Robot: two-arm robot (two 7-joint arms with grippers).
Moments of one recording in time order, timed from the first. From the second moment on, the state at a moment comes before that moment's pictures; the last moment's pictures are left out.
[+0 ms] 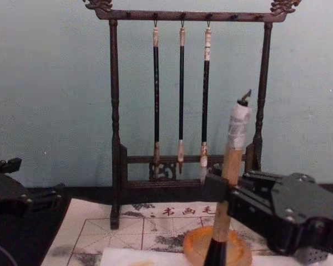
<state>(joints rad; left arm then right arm) -0.20 0.60 0.45 -1.41 -0.25 -0.12 0.03 0.05 0.54 -0.47 -1.69 0.59 -0.17 0.64</state>
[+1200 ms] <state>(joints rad) -0.20 0.60 0.45 -1.41 -0.25 -0.12 0.03 -0.02 0.61 -0.46 -1.77 0.59 -0.17 0.68</state>
